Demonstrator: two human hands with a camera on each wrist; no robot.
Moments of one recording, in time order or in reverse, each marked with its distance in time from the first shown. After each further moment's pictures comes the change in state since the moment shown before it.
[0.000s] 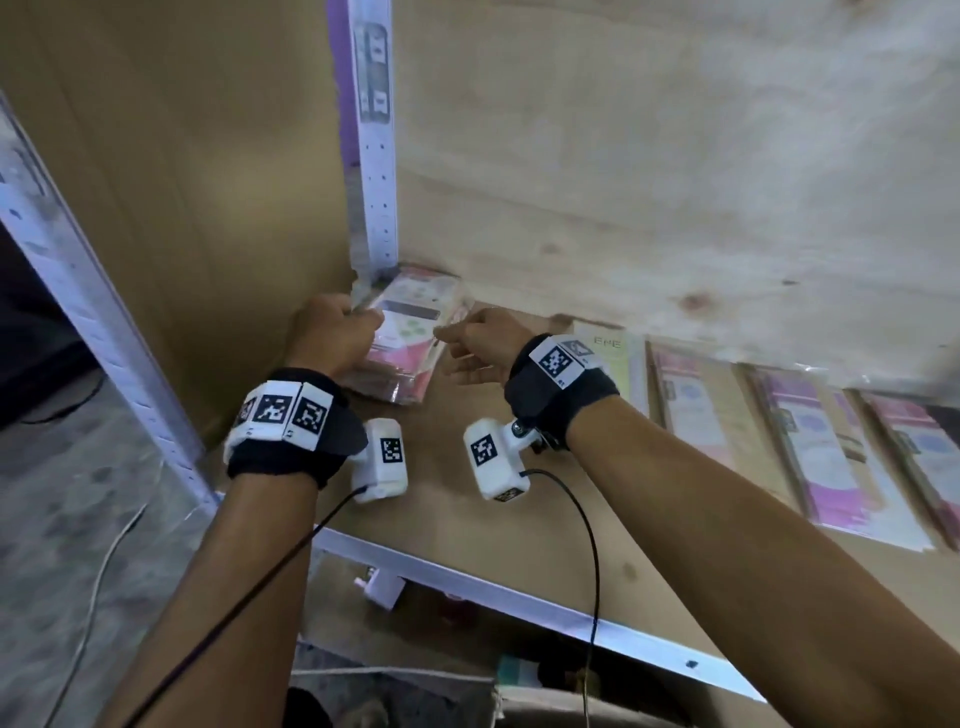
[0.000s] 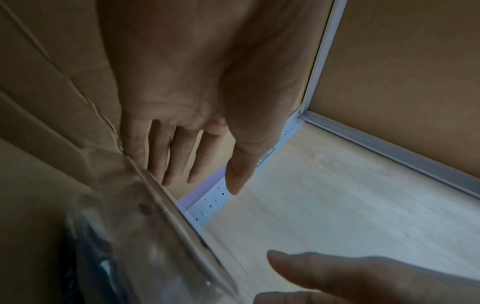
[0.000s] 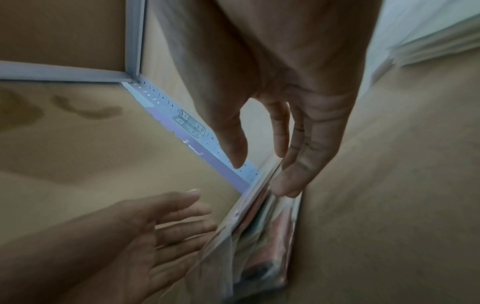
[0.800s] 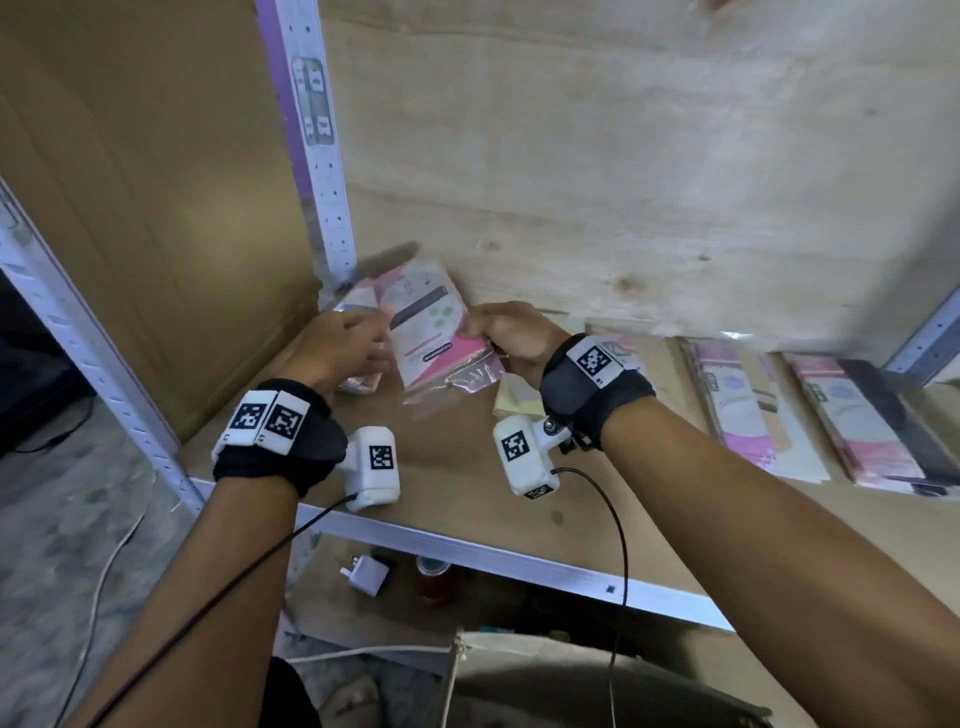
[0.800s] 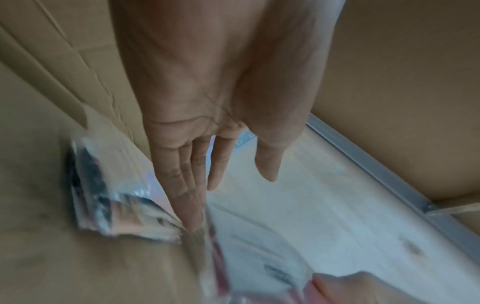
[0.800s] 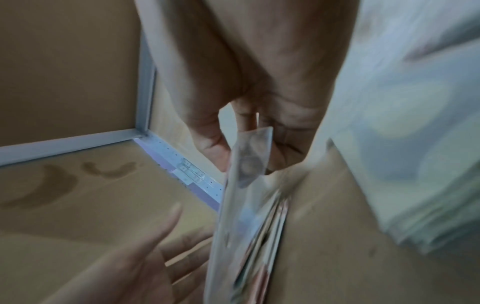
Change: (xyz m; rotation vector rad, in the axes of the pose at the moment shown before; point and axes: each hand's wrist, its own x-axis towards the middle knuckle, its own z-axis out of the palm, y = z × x) left_hand -0.058 0.038 0.026 -0.449 -0.275 -0.056; right_hand -0.078 0.014 -0.074 0.028 0.031 -0.173
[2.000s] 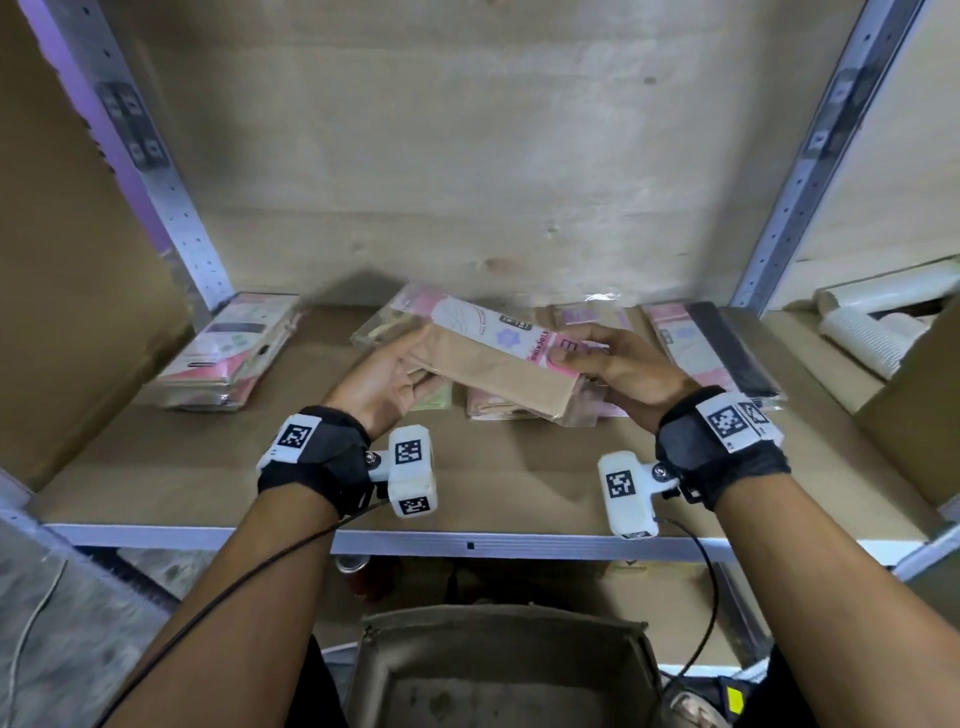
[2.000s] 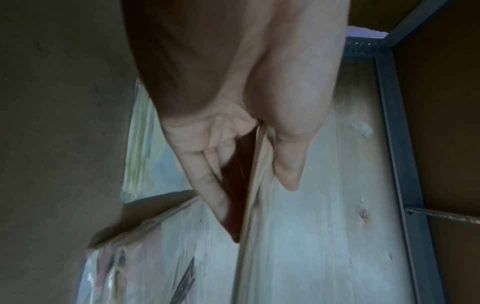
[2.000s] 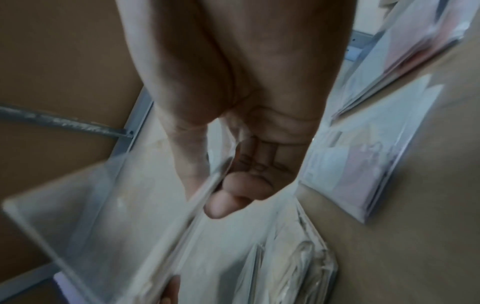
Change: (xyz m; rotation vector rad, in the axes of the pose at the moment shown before) left_hand -0.057 0.009 0.180 -0.629 -0.469 -0.173; right_hand -0.136 0.098 -0.210 0.215 0.179 -0.058
